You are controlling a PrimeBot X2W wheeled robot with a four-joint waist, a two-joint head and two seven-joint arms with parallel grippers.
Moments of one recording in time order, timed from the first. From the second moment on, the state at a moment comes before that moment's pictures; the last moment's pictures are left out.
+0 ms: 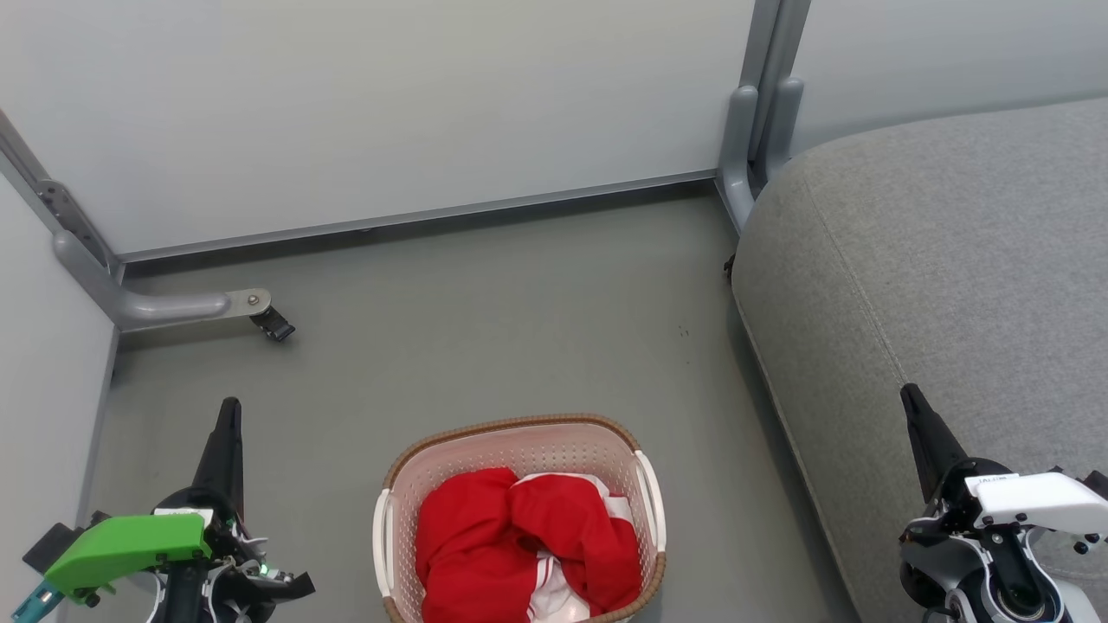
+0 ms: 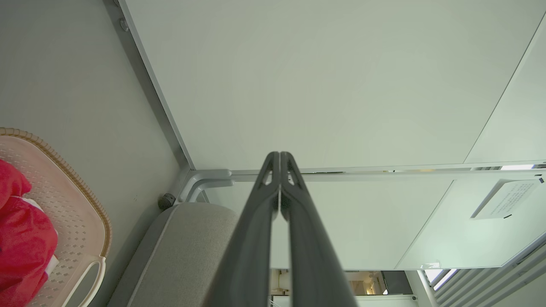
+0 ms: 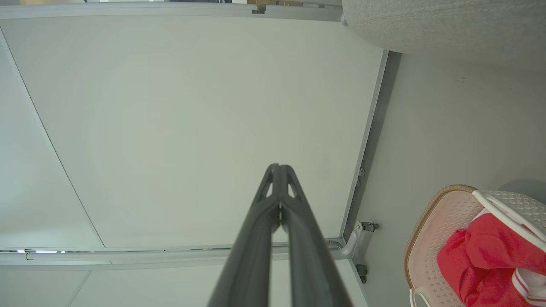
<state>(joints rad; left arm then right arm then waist) -0.10 0.05 0.11 0.25 -1.61 -0.13 0.11 -0.11 -0.05 -0.11 0.25 1.61 0.13 0.11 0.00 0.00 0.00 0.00</state>
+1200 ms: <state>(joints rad) -0.10 0.05 0.11 0.25 -1.61 -0.13 0.11 -0.11 -0.05 -0.11 0.25 1.61 0.13 0.11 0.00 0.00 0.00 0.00</state>
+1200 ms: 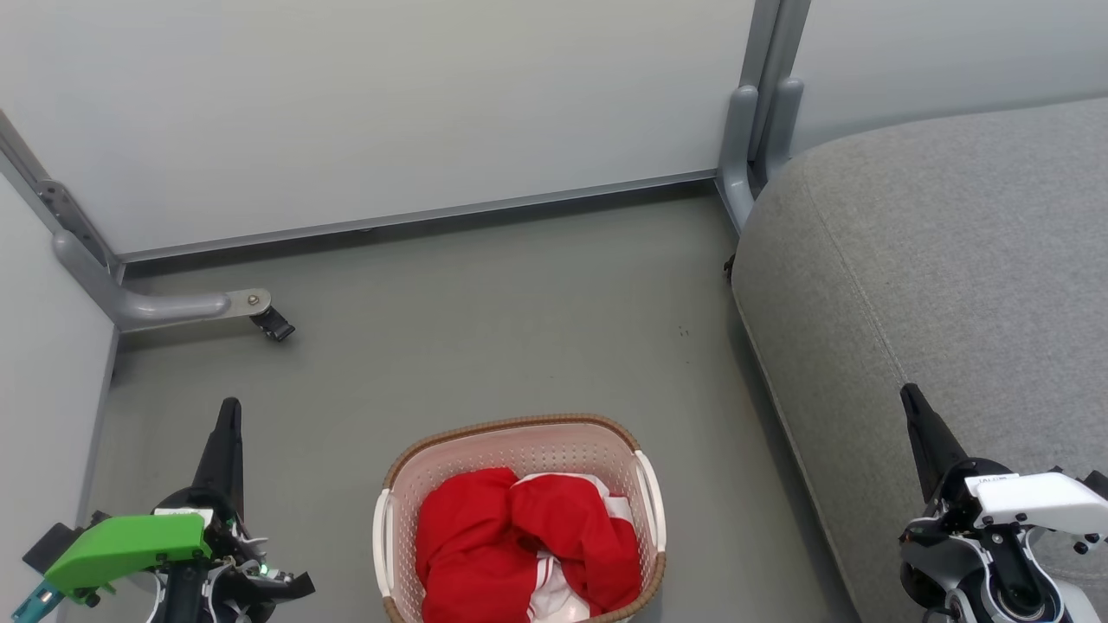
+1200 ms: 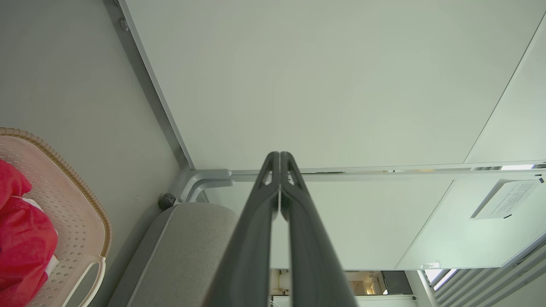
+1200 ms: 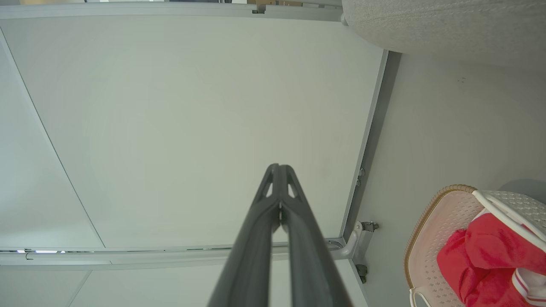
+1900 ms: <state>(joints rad) -0.08 0.04 0.11 0.29 -1.61 -0.13 0.11 -0.08 -0.04 -0.11 0.28 1.61 0.13 0.11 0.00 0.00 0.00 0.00</state>
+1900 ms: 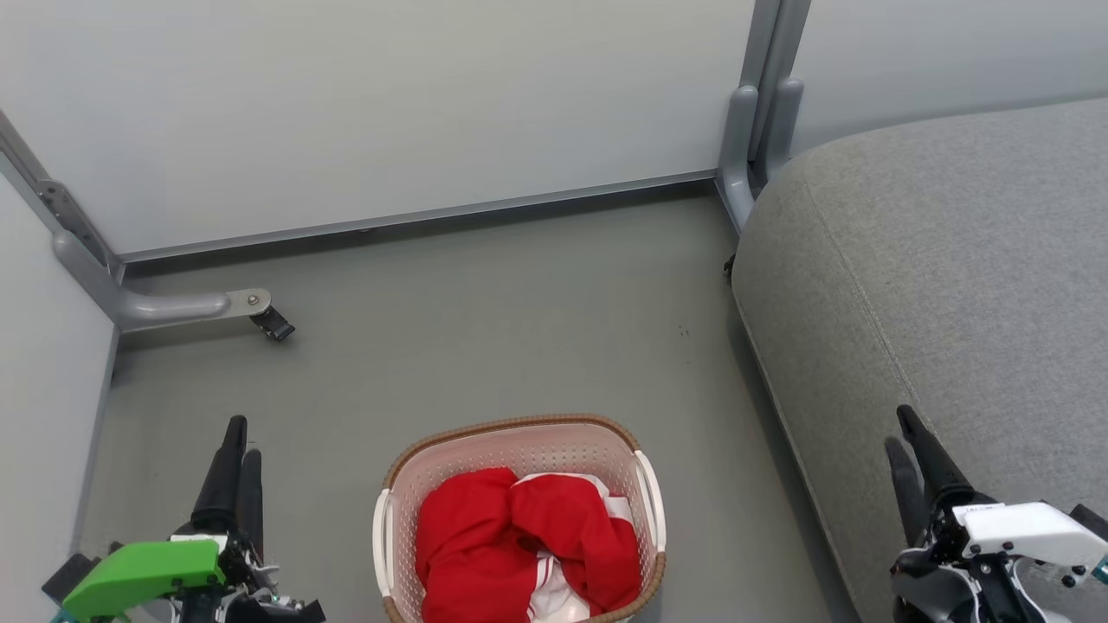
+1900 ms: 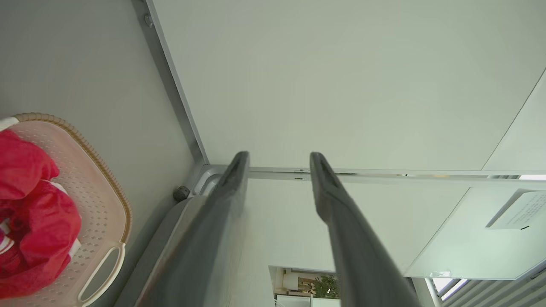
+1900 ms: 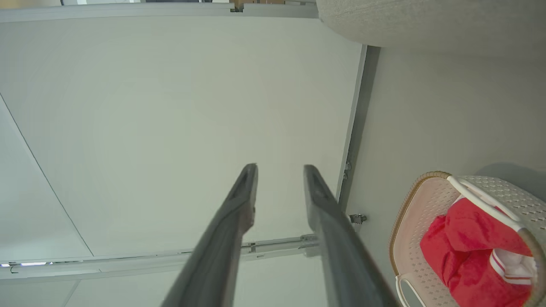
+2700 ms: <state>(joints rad) -0.07 0.04 0.06 0.22 -1.36 -0.13 0.01 -0.05 -0.03 -0.08 0.21 1.40 0.13 0.01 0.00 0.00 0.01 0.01</state>
